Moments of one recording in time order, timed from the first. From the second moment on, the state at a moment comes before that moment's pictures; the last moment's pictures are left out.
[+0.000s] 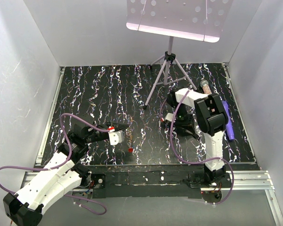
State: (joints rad) left arm -0.59 0.67 0.60 -0.16 0.64 0.81; right arm 0.44 2.11 1.44 -1.38 0.13 -0.82
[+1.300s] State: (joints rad) left arm -0.59 0.67 0.60 -0.16 0.64 0.81; right arm 0.48 2.14 1.54 -1.39 0.07 -0.80
